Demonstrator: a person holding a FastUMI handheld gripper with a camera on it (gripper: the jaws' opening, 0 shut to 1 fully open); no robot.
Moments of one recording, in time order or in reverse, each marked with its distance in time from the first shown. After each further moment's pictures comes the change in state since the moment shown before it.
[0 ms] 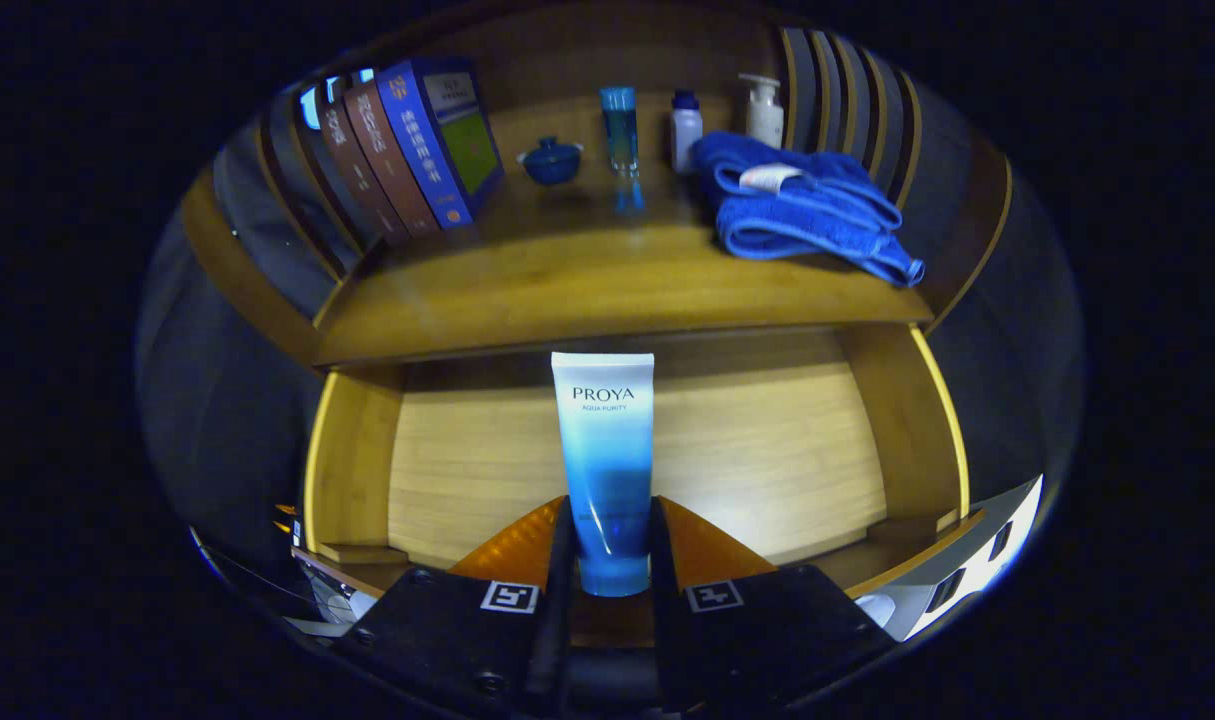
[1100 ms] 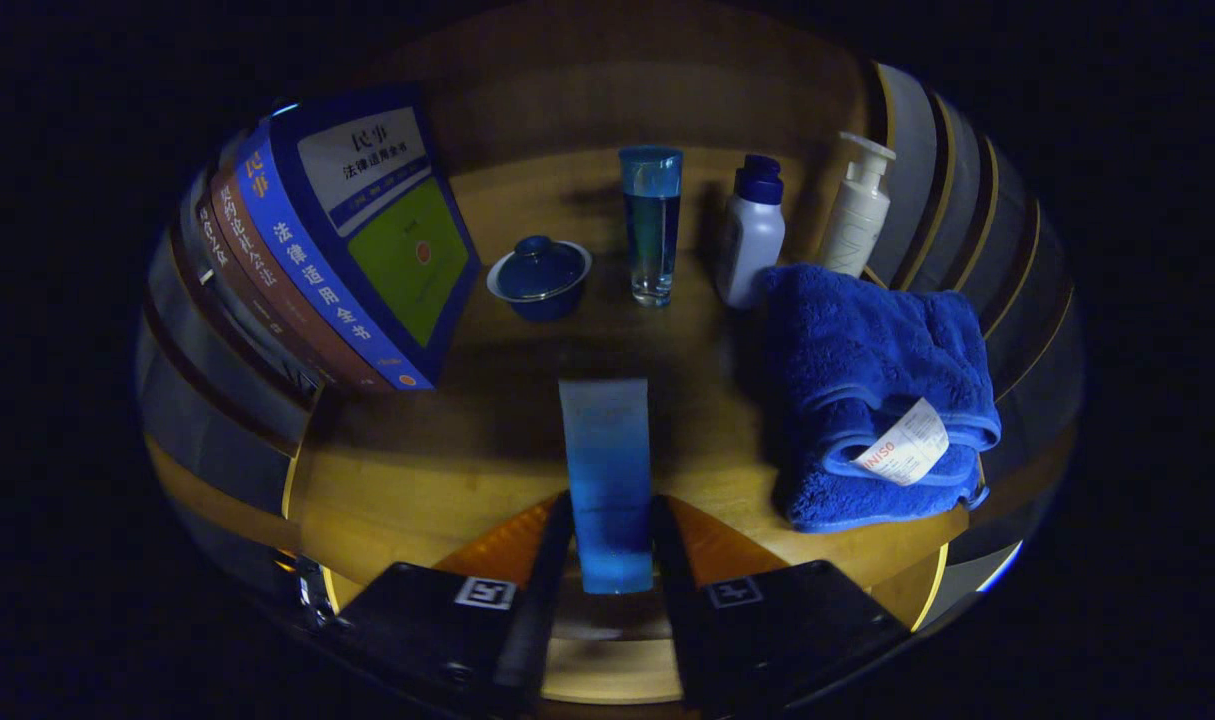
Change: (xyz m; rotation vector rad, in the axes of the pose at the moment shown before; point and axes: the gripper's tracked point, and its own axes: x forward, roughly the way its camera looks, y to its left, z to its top) arm 0.107 0.013 0.168 -0.020 -0.058 -0.014
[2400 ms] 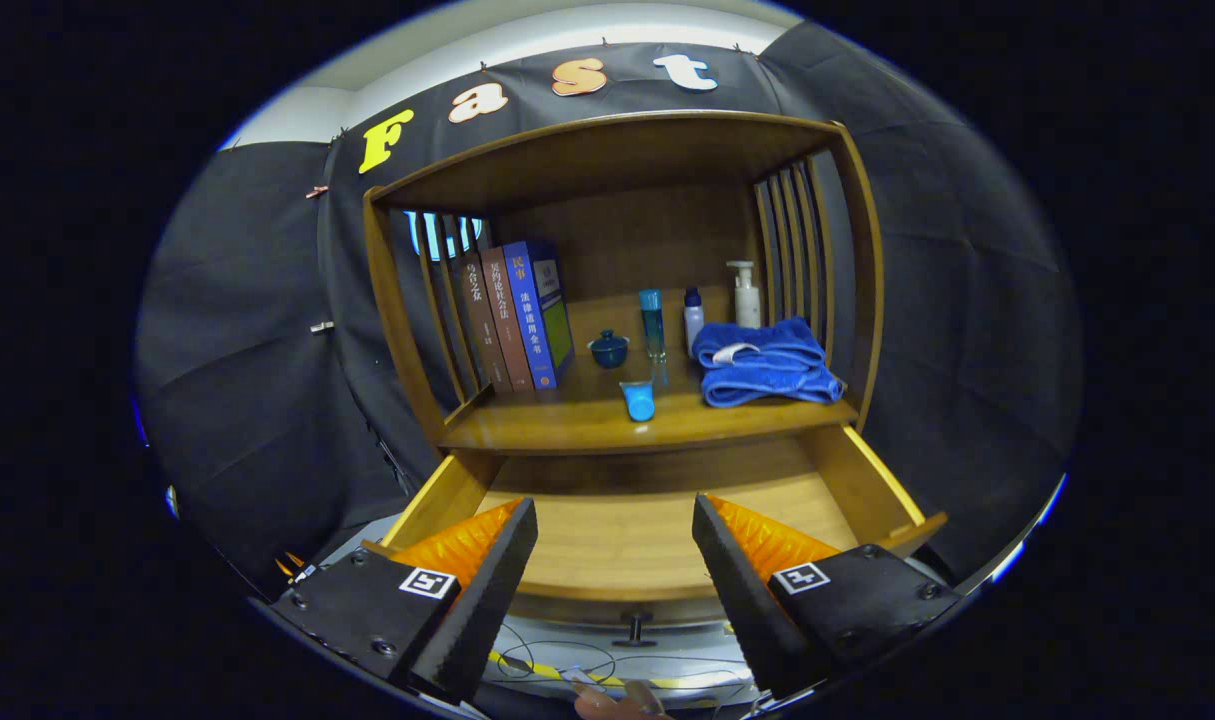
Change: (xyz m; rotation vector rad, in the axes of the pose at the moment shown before) arm -0.243 -0.013 -0.204 0.009 -0.554 0.145
